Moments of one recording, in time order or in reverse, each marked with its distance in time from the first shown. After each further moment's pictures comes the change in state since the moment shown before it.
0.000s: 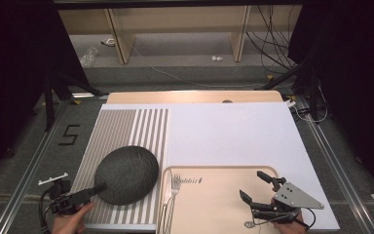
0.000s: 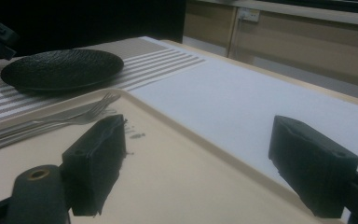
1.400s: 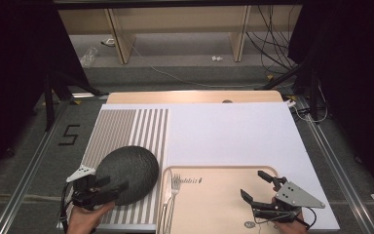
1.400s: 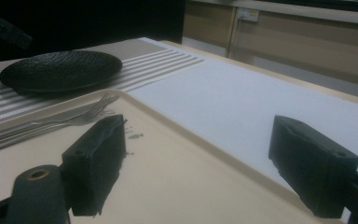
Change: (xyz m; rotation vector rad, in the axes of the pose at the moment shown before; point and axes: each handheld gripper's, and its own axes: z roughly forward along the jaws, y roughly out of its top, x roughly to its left) left arm -0.062 -0.007 0.012 -0.038 -0.064 0.444; right arm -0.003 -0.001 0.000 -0.002 -0.001 0.006
